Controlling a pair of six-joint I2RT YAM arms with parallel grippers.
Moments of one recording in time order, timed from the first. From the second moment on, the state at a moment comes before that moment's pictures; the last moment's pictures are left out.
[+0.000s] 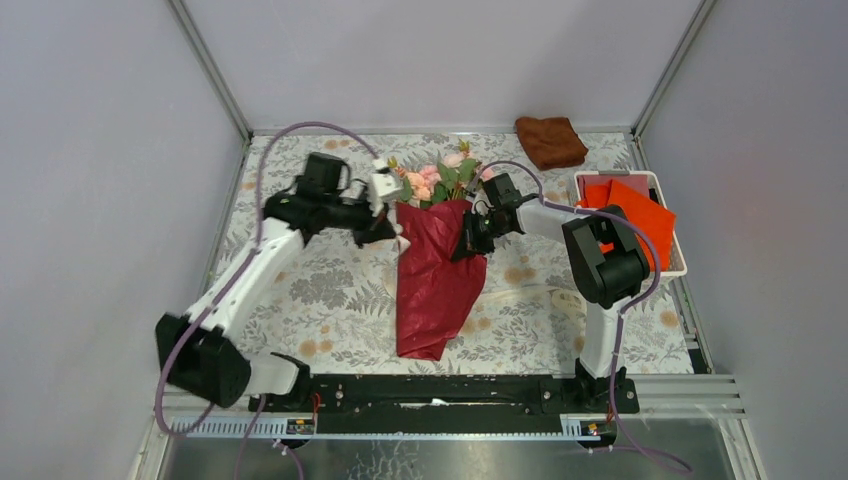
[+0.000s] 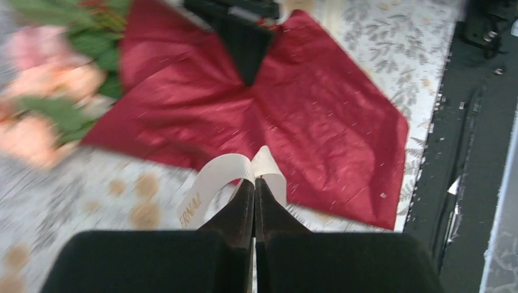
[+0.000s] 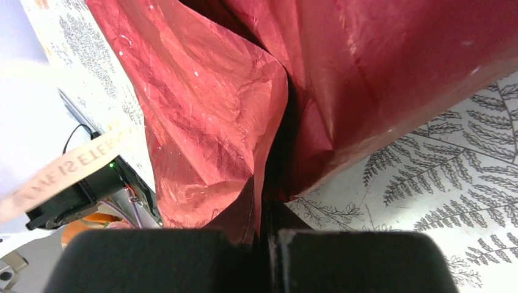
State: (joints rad) left arm -0.27 1.28 1.21 -0.72 0.80 0.57; right arm 0.43 1.97 1.22 -0.36 -0.64 0.45
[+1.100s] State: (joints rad) left arm -0.64 2.03 1.32 -0.38 0.64 0.30; right arm 0.35 1.29 0.68 -0.36 0.26 0.78
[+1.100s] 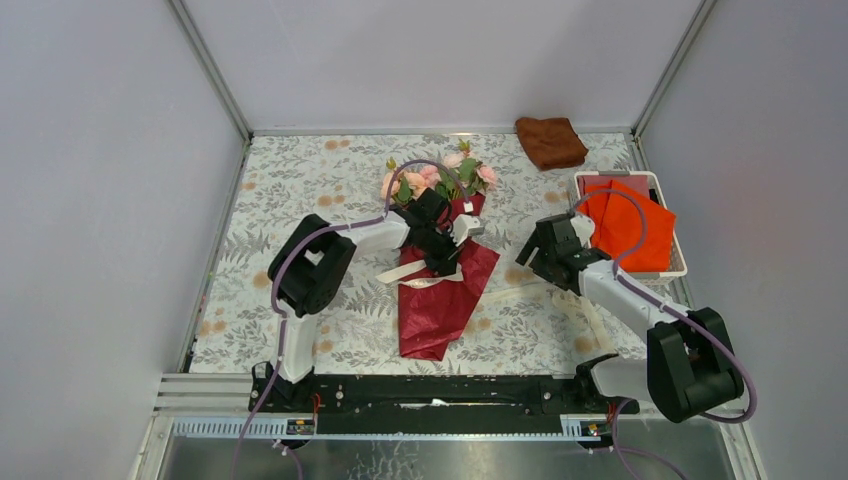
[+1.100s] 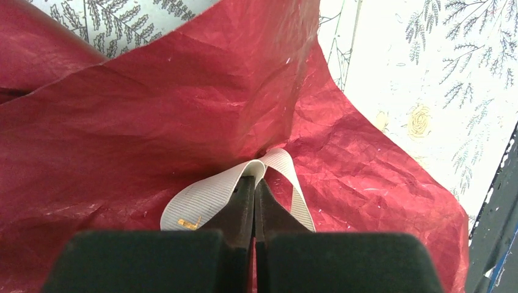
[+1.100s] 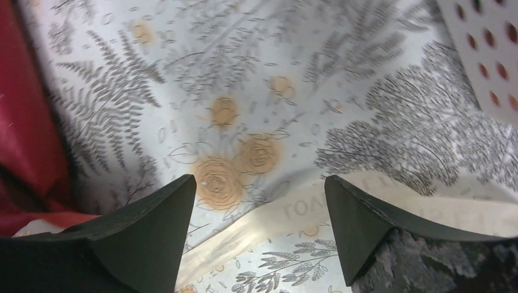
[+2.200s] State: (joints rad) left arm -0.64 2.01 1.32 -0.39 0.60 0.31; right arm 0.35 1.09 0.60 -0.46 0.38 0.98
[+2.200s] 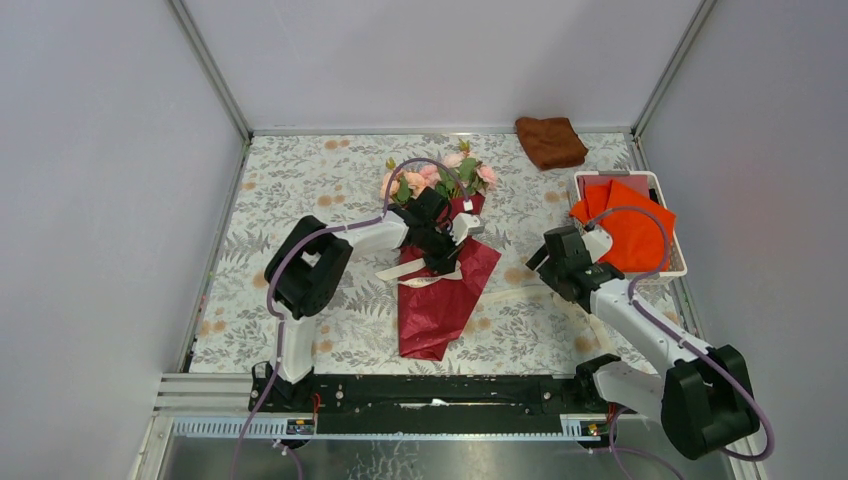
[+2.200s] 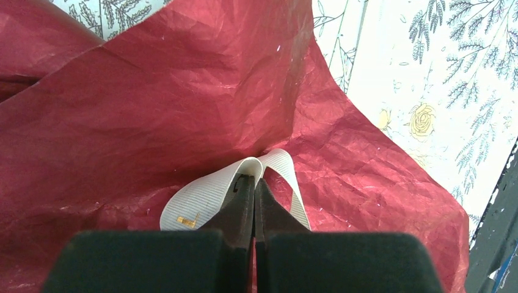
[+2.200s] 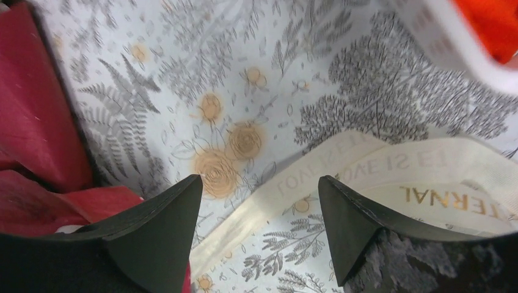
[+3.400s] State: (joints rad) left arm -0.61 1.98 1.35 -0.43 0.59 0.32; right arm 0.52 1.15 0.71 -0.13 0.28 0.51
